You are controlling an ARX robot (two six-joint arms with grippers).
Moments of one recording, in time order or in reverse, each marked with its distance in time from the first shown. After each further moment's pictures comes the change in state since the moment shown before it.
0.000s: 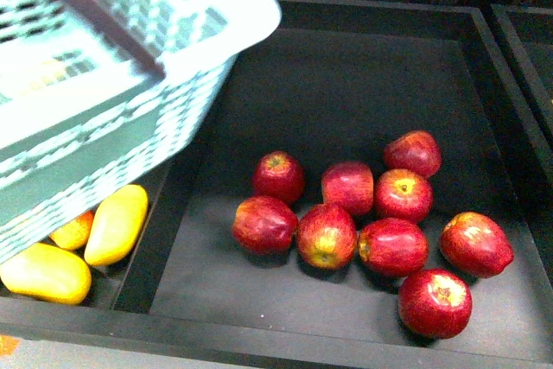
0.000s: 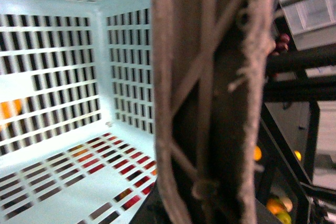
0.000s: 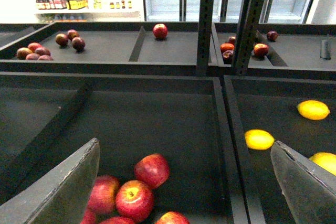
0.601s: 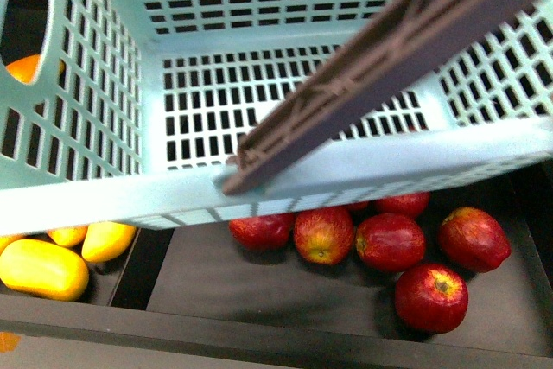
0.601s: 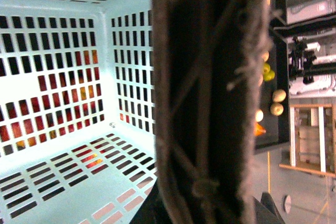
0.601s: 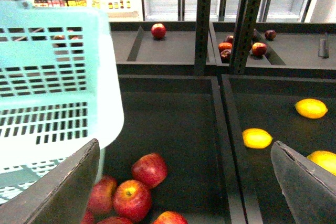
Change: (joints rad) left arm -0.347 0.325 0.315 -0.024 0.227 0.140; right arm 0.000 0.000 0.000 0.000 0.000 0.000
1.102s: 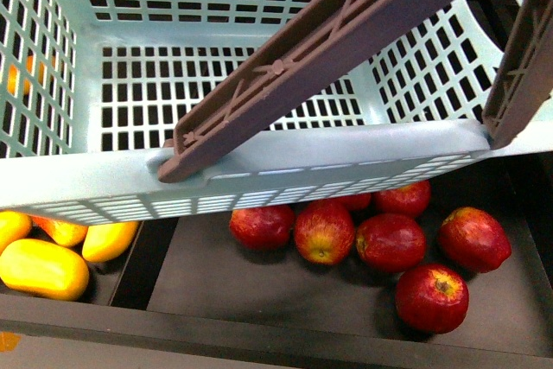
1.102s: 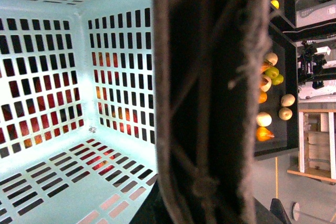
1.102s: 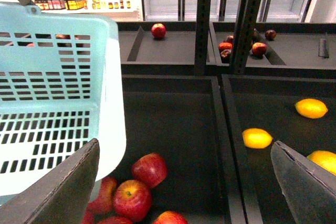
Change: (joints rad) left arm 0.003 0.000 0.000 -0.006 -0.024 0.009; right arm 0.000 0.000 0.000 0.000 0.000 0.000
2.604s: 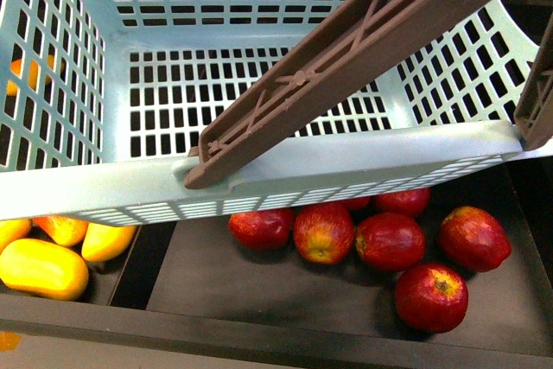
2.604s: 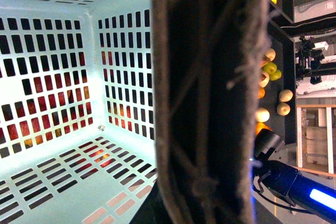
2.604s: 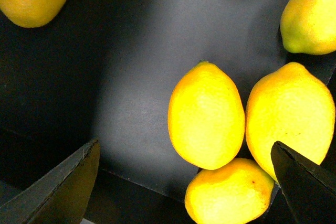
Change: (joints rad) left arm -0.003 0.000 0.000 0.000 0.007 0.000; right arm -0.670 2.115 0.888 0.151 0.068 0.749
